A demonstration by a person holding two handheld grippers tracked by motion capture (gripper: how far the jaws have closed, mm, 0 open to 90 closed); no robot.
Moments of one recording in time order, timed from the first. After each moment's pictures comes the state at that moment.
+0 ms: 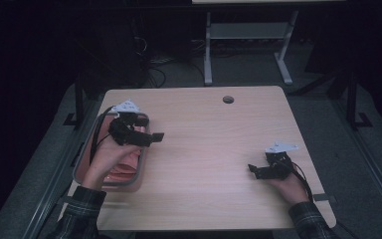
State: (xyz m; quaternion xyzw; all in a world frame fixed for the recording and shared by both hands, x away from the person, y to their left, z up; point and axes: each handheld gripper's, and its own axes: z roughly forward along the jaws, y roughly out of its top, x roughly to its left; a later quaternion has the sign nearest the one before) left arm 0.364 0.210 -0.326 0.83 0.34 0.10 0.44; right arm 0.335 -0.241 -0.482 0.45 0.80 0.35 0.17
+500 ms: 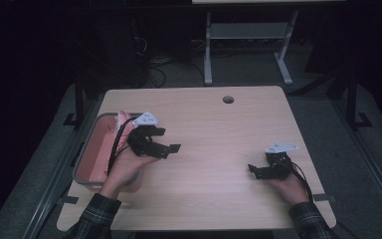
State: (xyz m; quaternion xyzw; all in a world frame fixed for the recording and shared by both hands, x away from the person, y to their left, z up) left arm 0.349 0.169 -0.352 0.84 0.31 0.09 0.44; right arm 0.335 -0.241 -0.482 0.44 0.80 0.35 0.18
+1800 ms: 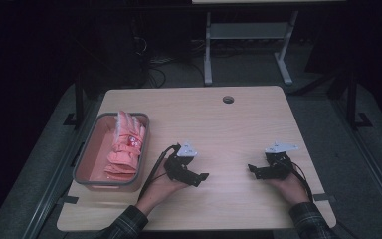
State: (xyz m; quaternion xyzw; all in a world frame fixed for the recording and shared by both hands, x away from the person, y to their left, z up) left arm 0.326 0.091 -0.443 0.88 0.27 0.08 0.39; right arm 0.335 -0.241 -0.482 0.44 0.81 0.35 0.18
